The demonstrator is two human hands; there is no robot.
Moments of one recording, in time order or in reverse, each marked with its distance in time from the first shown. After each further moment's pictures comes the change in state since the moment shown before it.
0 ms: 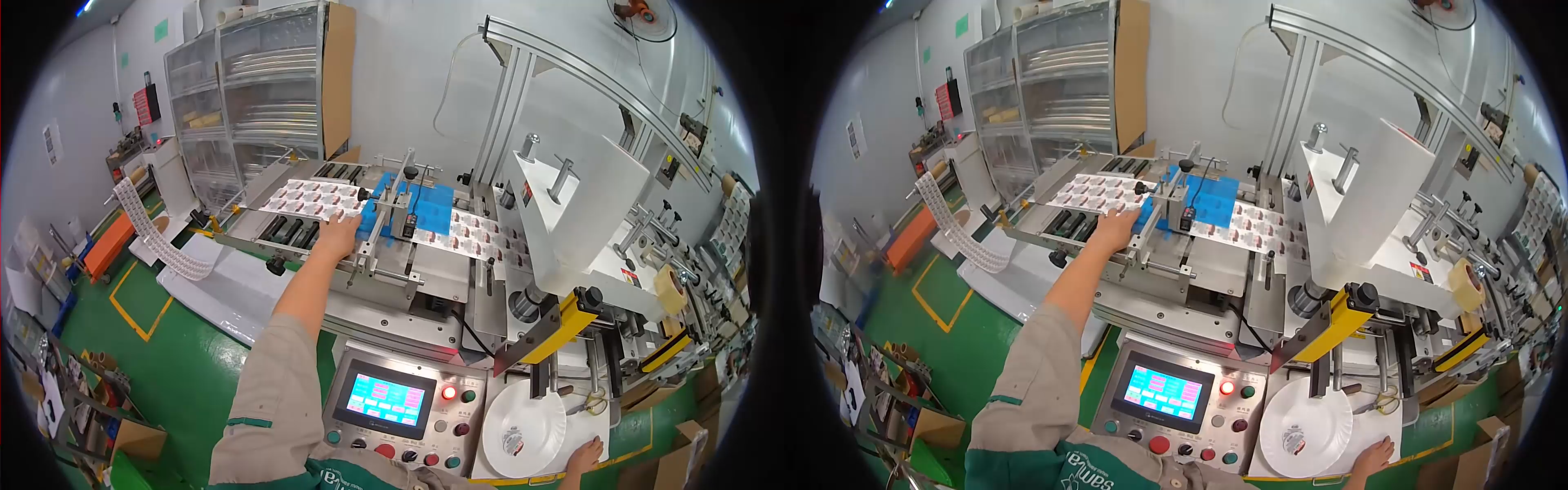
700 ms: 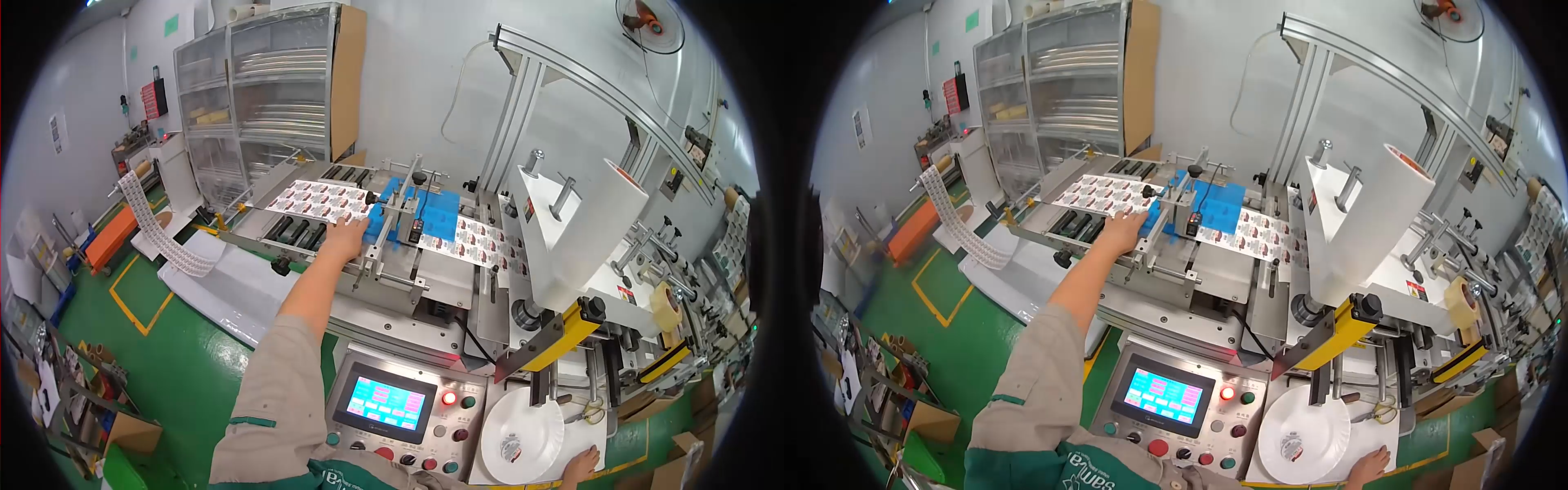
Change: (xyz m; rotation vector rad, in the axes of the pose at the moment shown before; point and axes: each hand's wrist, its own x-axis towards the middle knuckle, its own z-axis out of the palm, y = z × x) left_hand 0.000 0.000 -0.002 -0.018 -0.023 -0.013; right_hand 0.000 -0.009 -0.016 -0.064 -0.085 0.083
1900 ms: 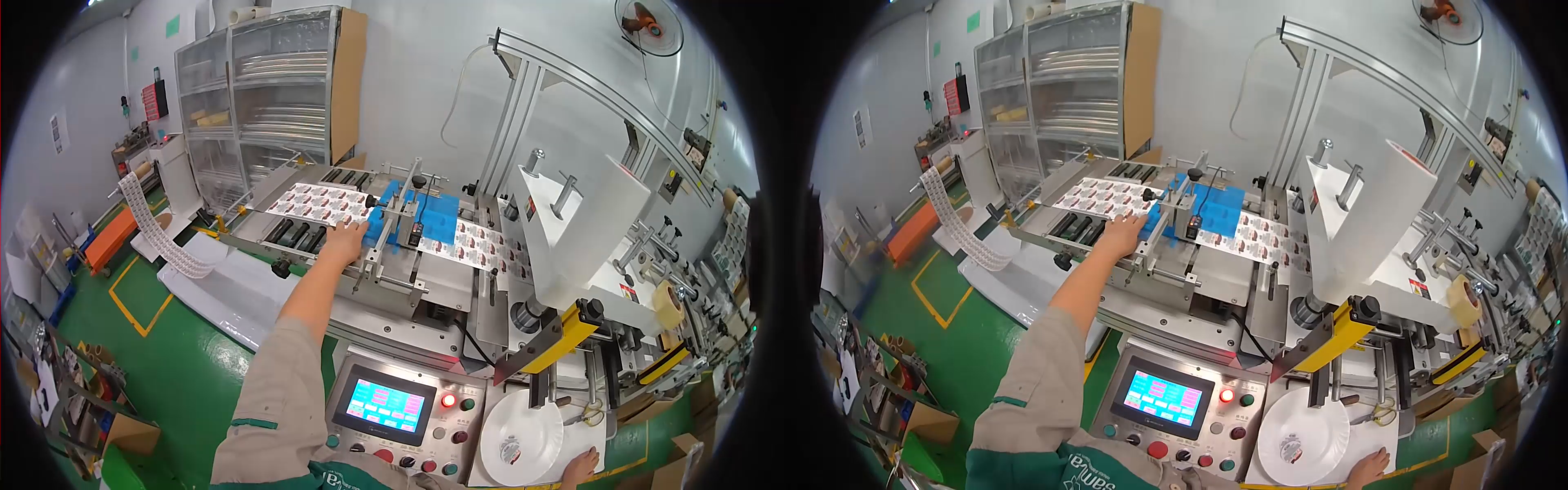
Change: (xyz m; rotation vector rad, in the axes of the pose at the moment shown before) left_hand -0.002 0.003 -0.003 0.014 -0.030 -0.018; right_hand -0.008 -0.003 -0.014 0.073 -0.003 -0.029
